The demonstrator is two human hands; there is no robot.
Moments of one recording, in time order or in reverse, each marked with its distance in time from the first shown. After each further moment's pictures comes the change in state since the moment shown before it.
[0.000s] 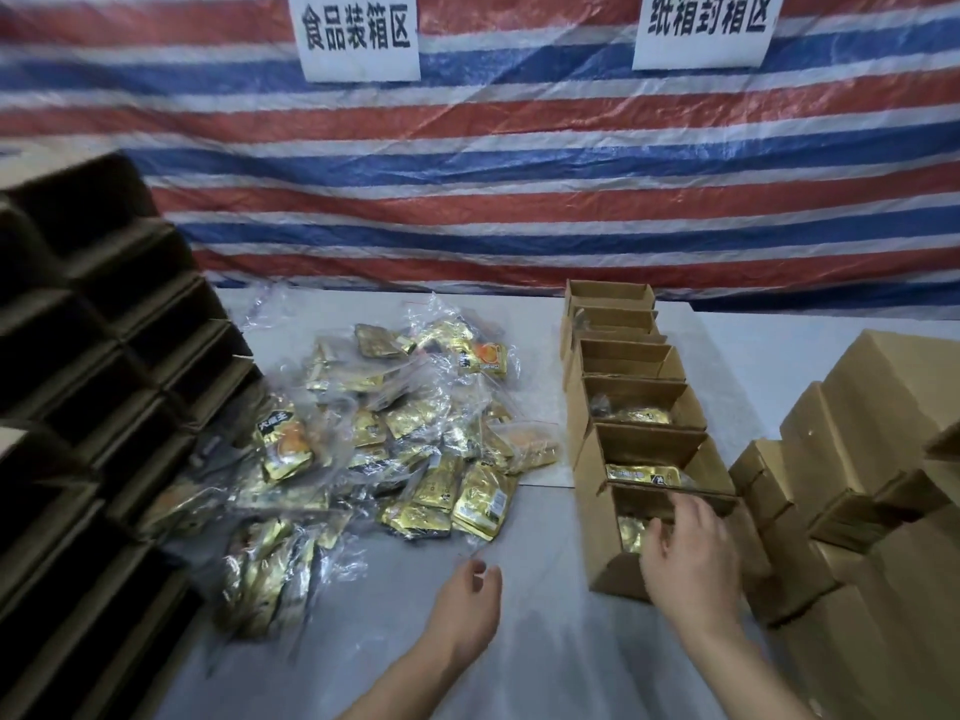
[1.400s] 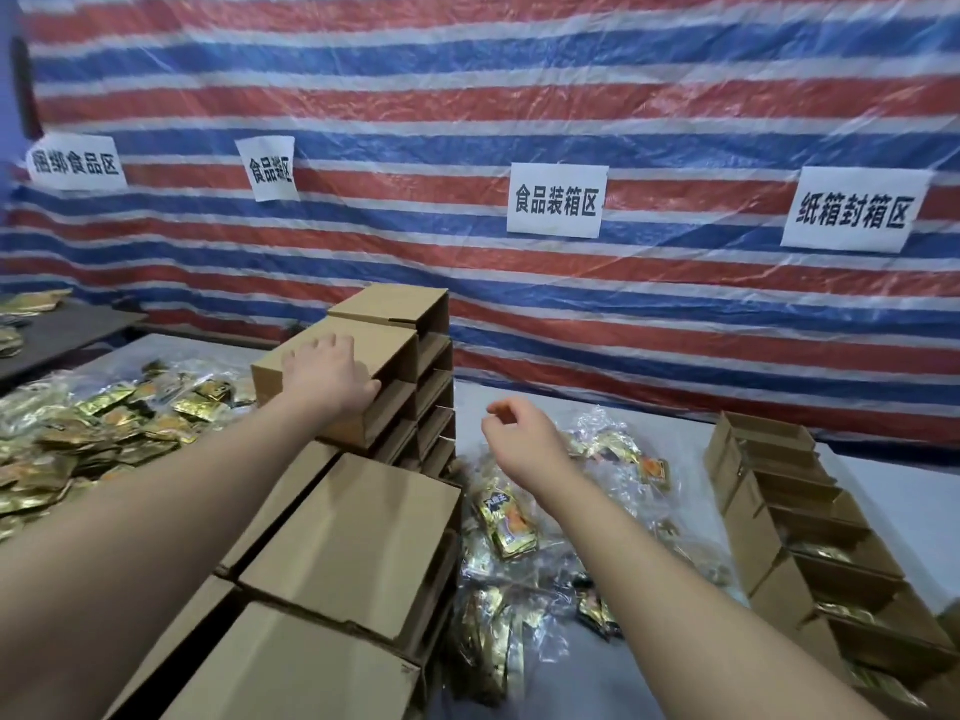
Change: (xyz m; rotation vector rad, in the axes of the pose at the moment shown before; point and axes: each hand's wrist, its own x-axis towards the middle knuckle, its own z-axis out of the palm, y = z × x) left_hand -0.067 -0.007 -0.576 0.820 0.895 0.064; right_hand -0.062 -0.530 -0.073 0.740 -0.620 -0.221
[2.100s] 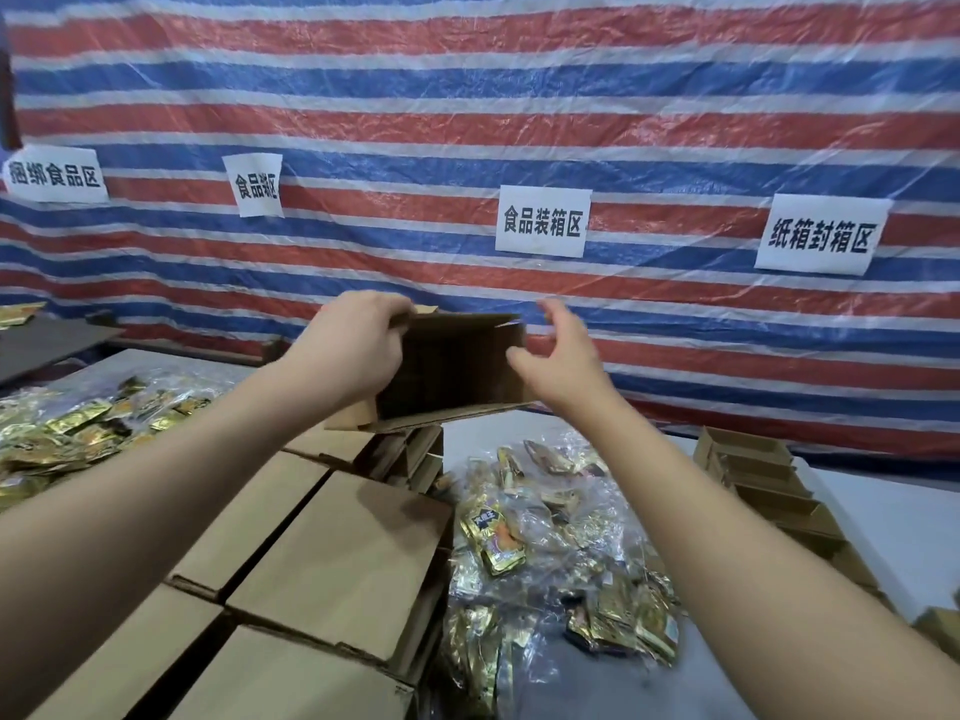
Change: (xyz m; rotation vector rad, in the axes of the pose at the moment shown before) left_hand -0.080 0.037 -0.133 -0.503 0.172 0.357; right_hand 0.018 -0.062 -0.067 -0.120 0.206 -0.247
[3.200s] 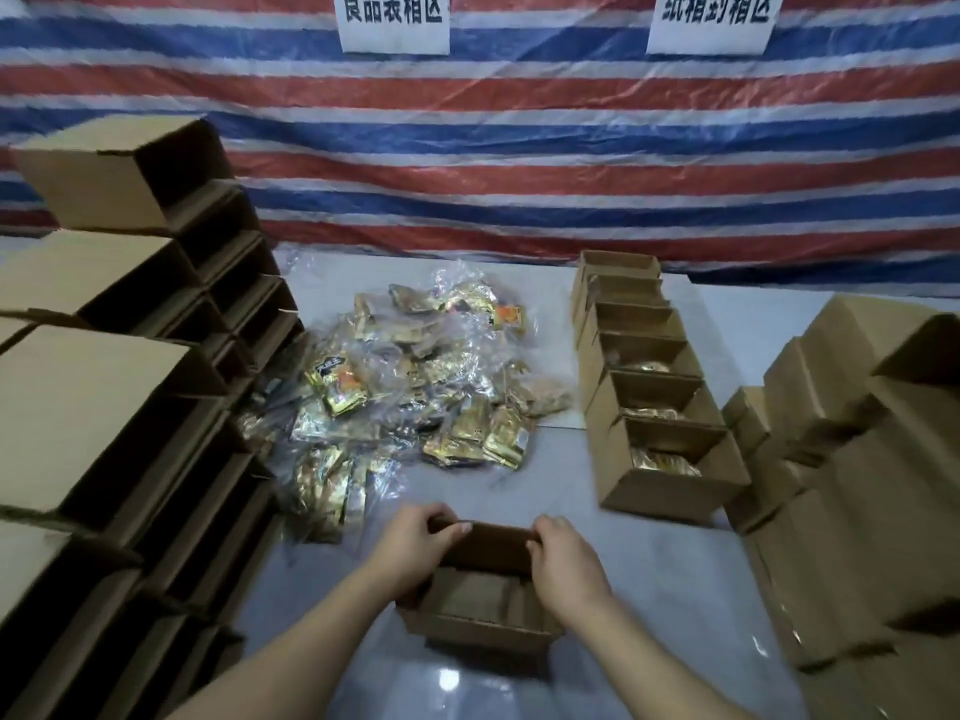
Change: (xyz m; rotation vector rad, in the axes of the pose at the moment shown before) left_hand -0.244 0.145 0.364 -0.414 -0.806 -0.338; right_hand -0.295 0.348 -0.087 -0.503 -0.362 0.495
